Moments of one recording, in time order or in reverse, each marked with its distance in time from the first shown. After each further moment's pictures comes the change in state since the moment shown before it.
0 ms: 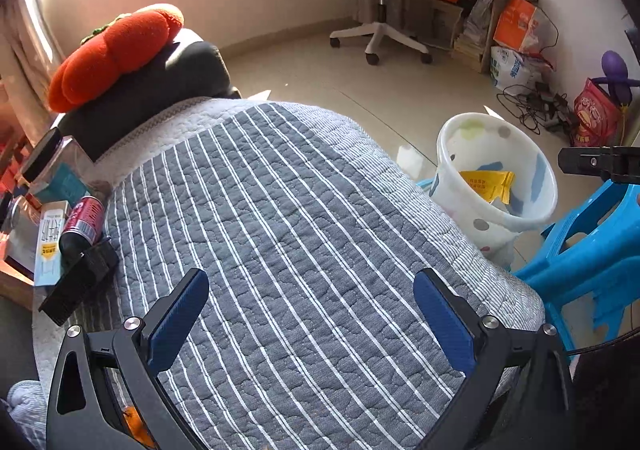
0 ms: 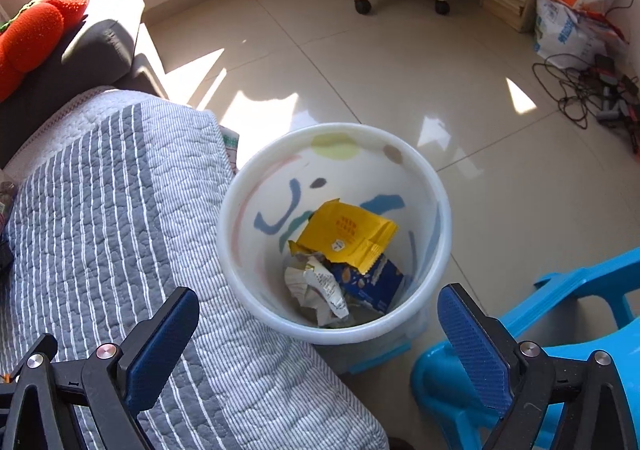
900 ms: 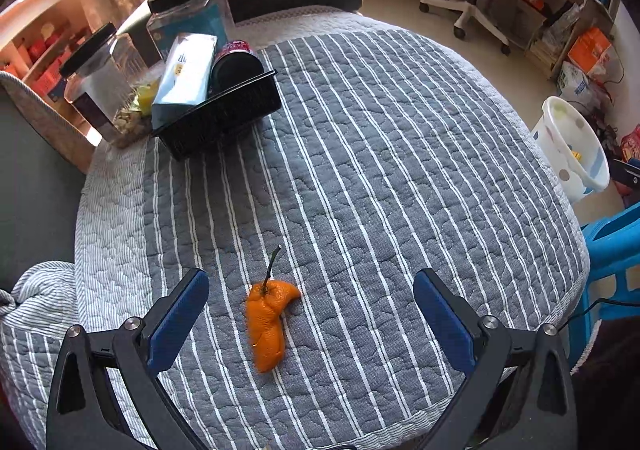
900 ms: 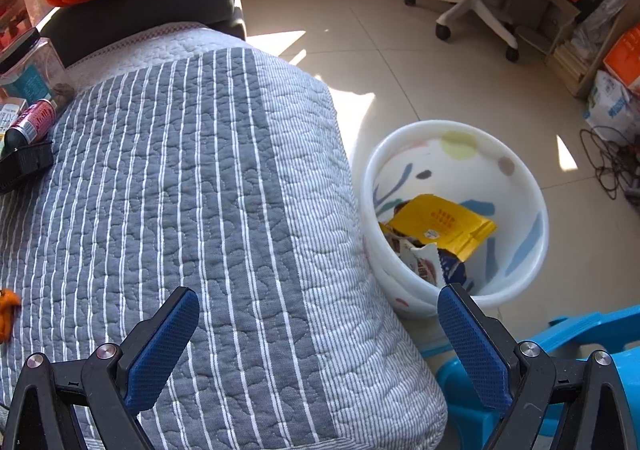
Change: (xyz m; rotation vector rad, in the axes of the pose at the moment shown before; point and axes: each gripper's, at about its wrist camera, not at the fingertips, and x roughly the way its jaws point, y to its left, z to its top) left arm -0.028 0.156 -0.108 -0.253 0.198 0.090; right arm -0.001 0.104 -0.044 -0.251 -0.009 0.022
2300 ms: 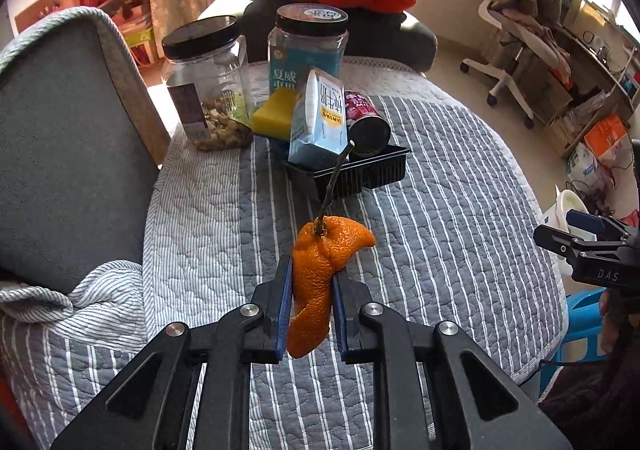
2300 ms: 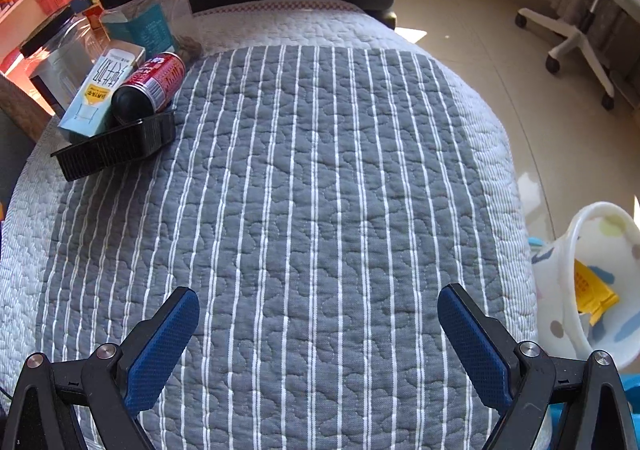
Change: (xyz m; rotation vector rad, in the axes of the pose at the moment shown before) left arm -0.049 0.118 0.021 -0.209 -0.104 -0.034; right arm 0.023 0.181 0.057 -0.187 0.050 0.185
